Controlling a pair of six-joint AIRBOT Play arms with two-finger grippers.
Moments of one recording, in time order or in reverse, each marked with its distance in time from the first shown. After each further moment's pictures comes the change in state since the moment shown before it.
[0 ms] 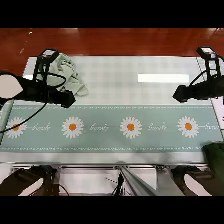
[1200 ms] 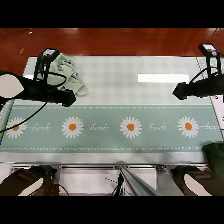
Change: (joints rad) left arm 0.000 -0.009 0.000 -0.002 0.027 0.002; right arm 0.000 0.000 0.000 0.000 -0.063 0.000
